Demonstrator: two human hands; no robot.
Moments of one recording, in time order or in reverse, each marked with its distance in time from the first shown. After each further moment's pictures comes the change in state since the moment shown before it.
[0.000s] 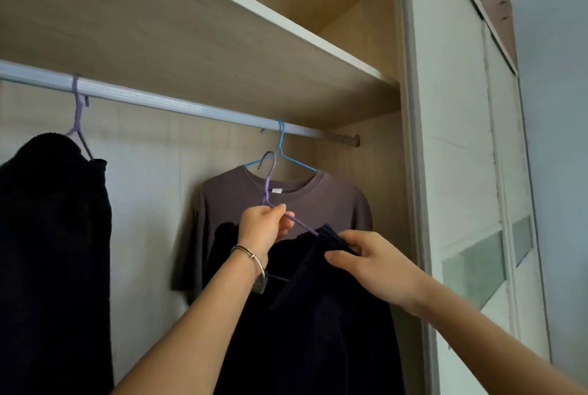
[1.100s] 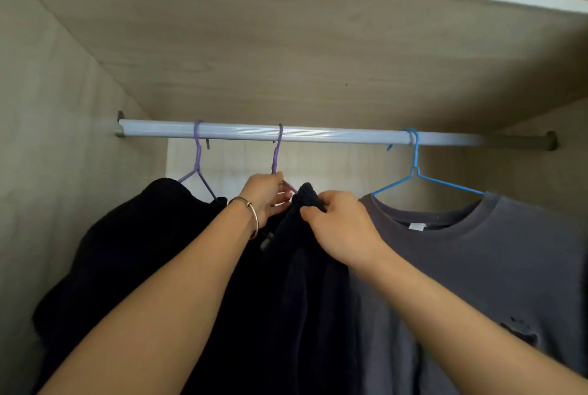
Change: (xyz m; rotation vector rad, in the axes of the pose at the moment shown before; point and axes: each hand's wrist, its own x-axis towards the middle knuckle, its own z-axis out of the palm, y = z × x) left_hand 0.139 0.091 -0.132 0.265 0.286 0.063; right_hand 0.197 -0.080 0.126 0.270 -0.005 -0.383
